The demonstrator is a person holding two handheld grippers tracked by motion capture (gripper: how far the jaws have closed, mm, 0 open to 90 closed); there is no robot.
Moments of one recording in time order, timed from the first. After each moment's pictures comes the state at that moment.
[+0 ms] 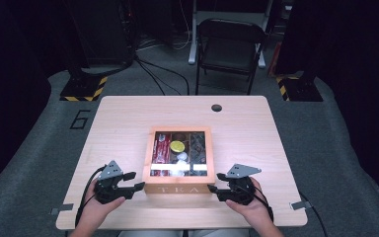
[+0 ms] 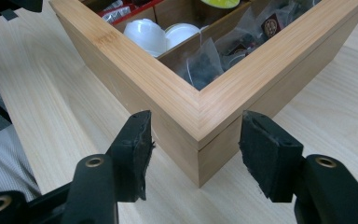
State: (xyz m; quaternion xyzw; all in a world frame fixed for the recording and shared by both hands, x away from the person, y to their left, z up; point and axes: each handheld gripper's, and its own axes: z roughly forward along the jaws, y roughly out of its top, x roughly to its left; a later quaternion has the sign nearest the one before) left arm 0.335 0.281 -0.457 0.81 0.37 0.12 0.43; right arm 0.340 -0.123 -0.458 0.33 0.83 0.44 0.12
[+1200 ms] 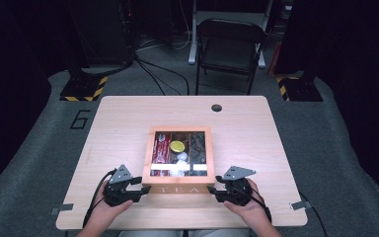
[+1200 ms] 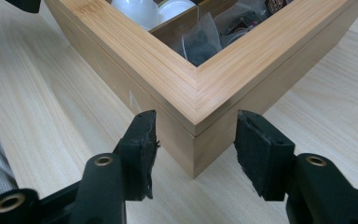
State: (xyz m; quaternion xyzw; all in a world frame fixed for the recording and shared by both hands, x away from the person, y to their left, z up) left arm 0.336 0.263 -0.477 0.83 0.36 0.12 0.41; right arm 0.343 -0.118 -0.472 0.33 0.84 0.41 0.13
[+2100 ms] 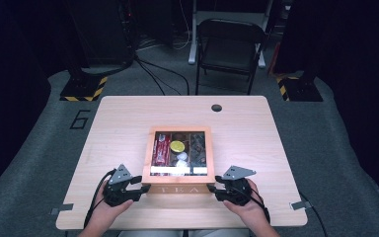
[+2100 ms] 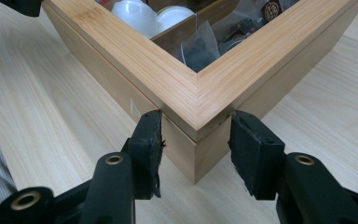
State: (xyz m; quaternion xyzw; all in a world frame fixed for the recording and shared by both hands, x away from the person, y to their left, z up) left arm 0.335 0.262 -0.473 0.82 0.36 0.14 0.42; right arm 0.342 -0.116 -0.470 0.33 0.83 0.42 0.14
